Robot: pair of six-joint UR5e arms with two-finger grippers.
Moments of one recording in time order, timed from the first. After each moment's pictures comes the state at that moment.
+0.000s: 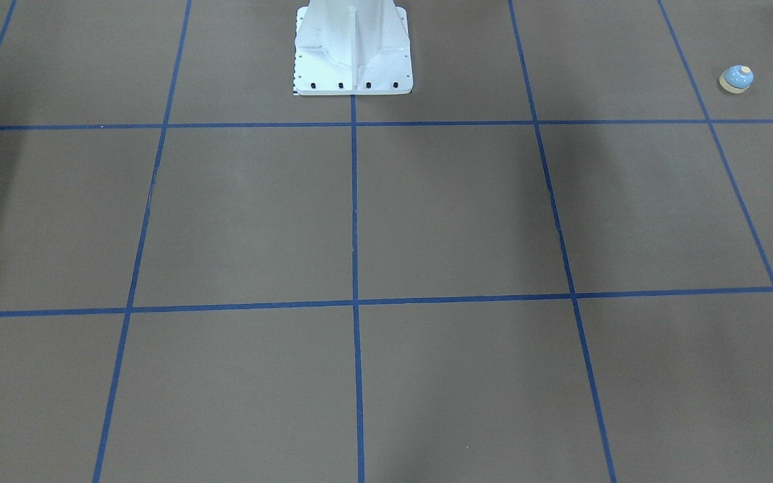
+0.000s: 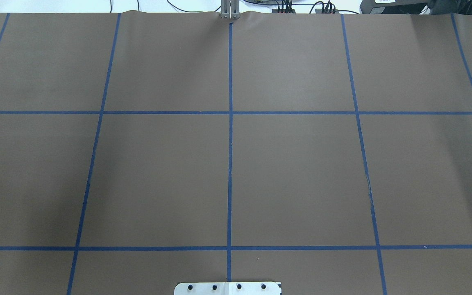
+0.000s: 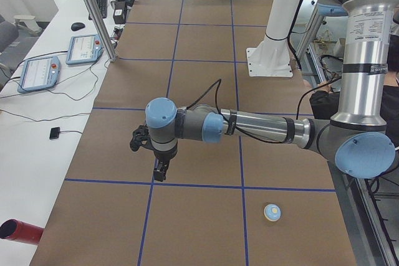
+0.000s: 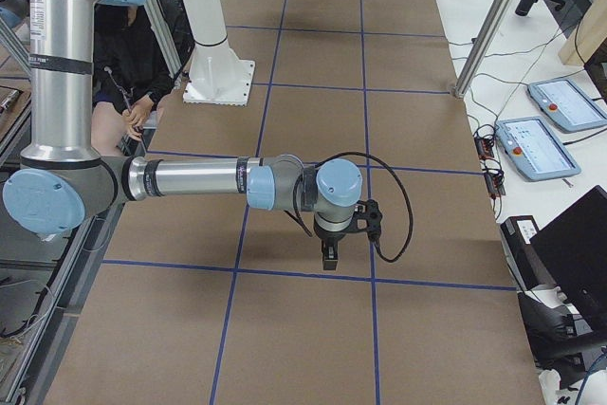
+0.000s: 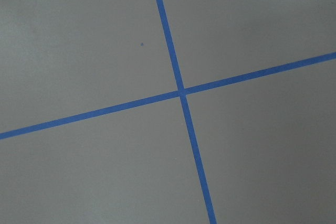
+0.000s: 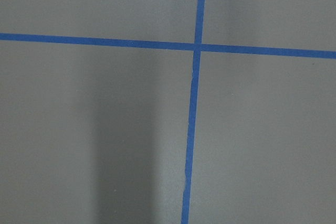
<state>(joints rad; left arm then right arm) -1.57 -1.61 -1.74 -1.44 -2.27 0.17 1.56 -1.66 1.74 -1.65 2.39 -0.06</state>
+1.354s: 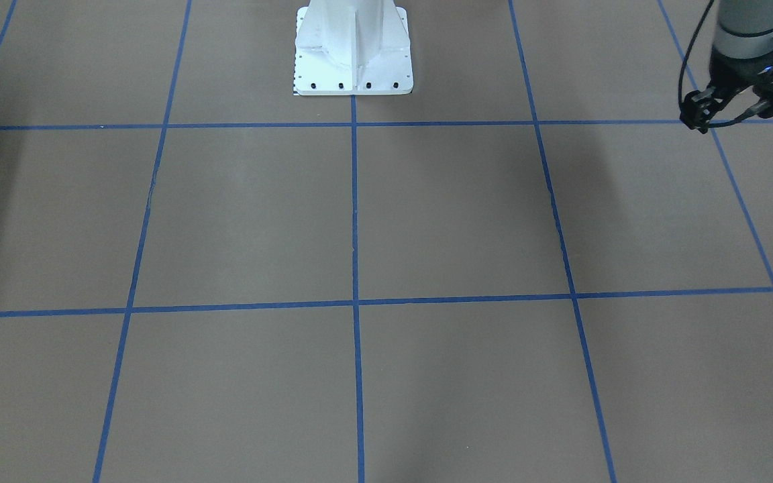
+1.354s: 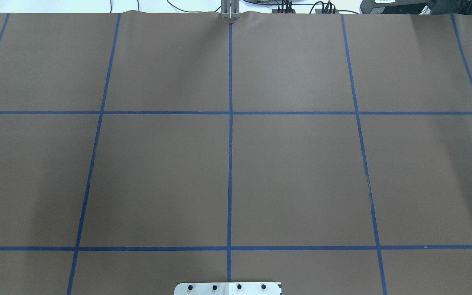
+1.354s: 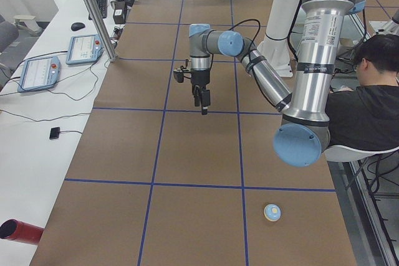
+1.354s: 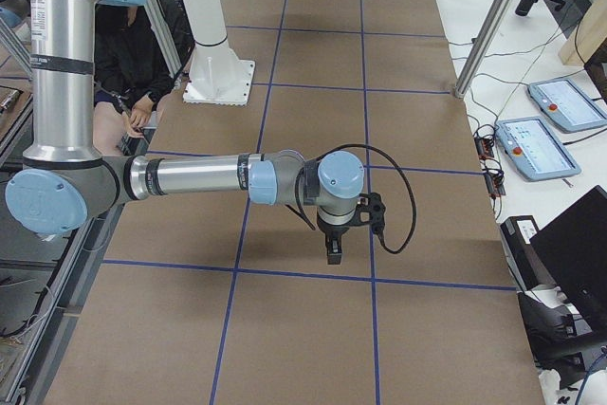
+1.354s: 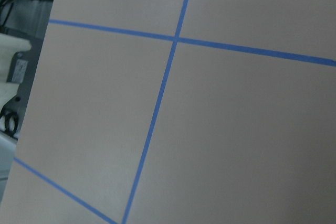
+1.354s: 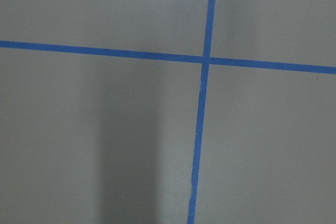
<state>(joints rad) -0.84 -1.66 -2.29 -0.87 -1.74 -1.19 1.56 -1.65 1.75 -1.65 2.39 -0.06</state>
